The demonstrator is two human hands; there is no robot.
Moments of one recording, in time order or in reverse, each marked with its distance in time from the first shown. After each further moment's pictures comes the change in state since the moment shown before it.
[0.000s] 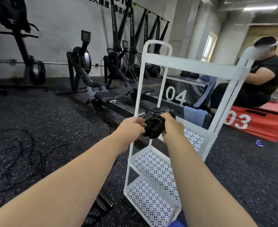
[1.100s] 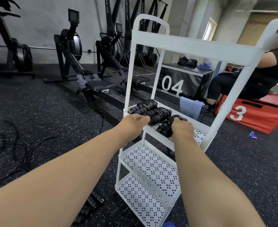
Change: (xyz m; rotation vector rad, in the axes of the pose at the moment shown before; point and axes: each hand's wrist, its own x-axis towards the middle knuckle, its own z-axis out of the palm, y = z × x) left_hand 0.053 -0.012 0.030 0.205 -0.046 -0.022; right_hand 0.111 0.011 -0.038 -0.586 0.296 -0.053
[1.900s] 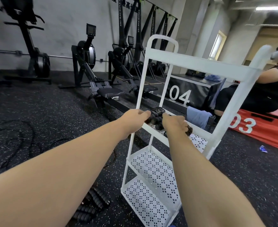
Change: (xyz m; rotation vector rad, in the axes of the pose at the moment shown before) left_hand -0.028 0.026 -0.033 0.081 0.081 0.052; right_hand -0.069 -0.040 0.009 -0.208 -0.069 -0.147
